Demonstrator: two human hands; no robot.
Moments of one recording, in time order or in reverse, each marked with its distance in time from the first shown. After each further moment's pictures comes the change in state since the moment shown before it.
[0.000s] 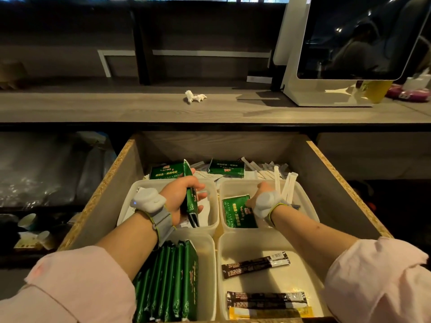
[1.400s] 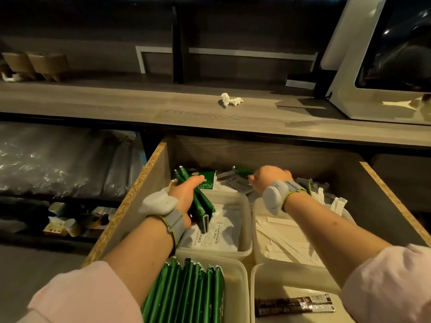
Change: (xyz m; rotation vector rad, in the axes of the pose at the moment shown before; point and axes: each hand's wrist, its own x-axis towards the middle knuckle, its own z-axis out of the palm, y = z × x) left_hand 0.062 0.015 -0.063 -0.097 0.313 -0.015; right_hand 0.049 -0.107 -0.007 -0.491 0.081 -0.339
